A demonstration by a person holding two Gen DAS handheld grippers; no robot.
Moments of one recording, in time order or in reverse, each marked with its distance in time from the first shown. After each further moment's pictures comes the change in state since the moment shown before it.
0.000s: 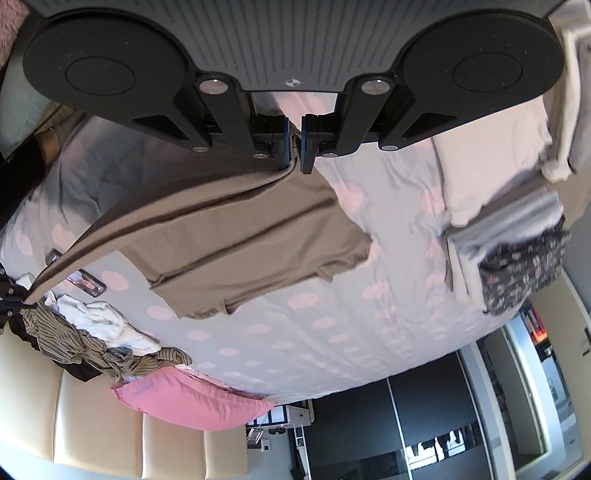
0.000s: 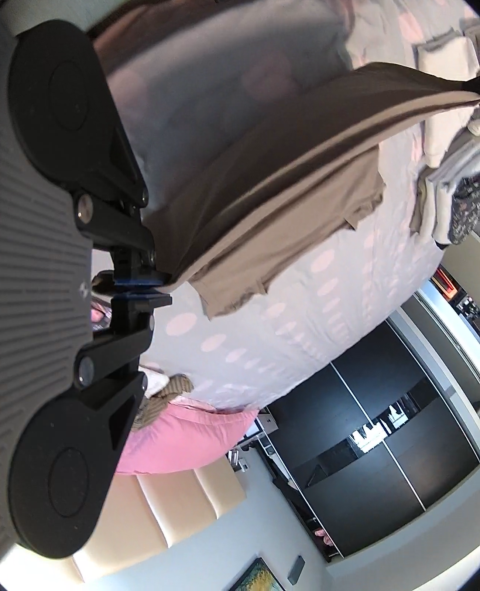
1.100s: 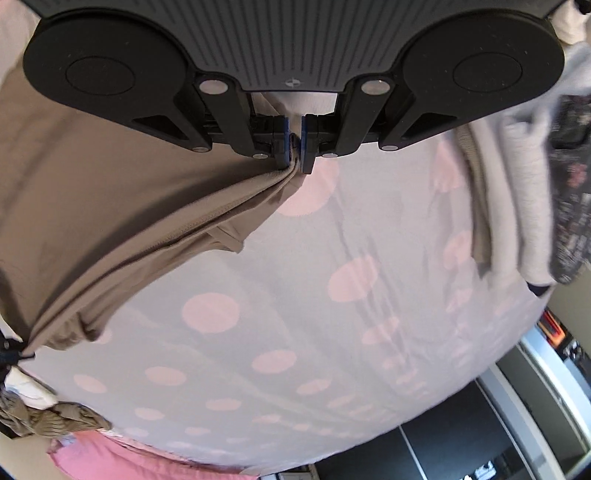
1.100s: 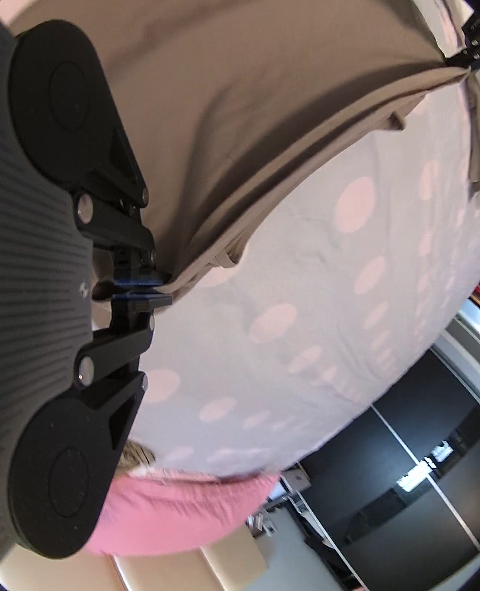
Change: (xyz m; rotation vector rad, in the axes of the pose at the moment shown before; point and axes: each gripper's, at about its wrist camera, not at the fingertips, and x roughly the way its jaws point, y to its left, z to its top) left arm 0.293 0.101 0.113 0.087 0.225 0.047; right arm 0.351 -0.065 0.091 0.075 0.122 0.186
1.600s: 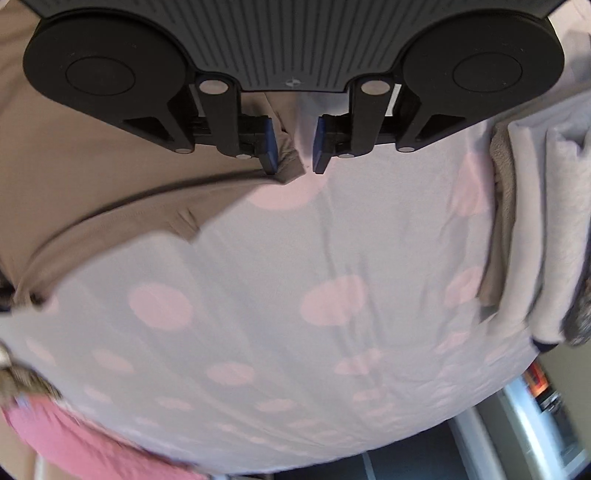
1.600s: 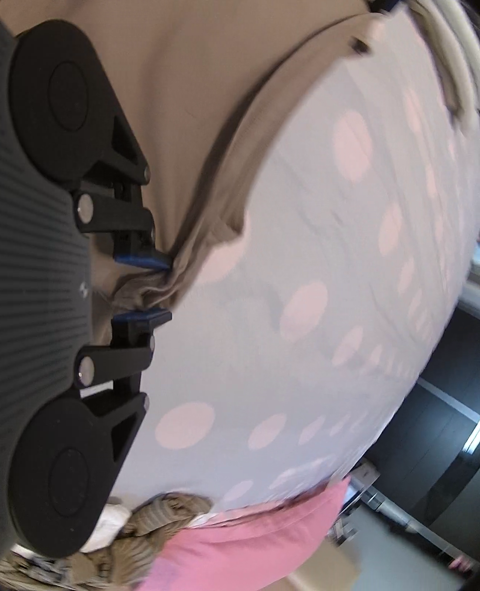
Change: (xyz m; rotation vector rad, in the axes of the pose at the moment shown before) left arm 0.038 0.026 0.002 -0.203 -0.006 0.002; right arm 0.058 -0.030 -0.007 0.311 0.027 0.072
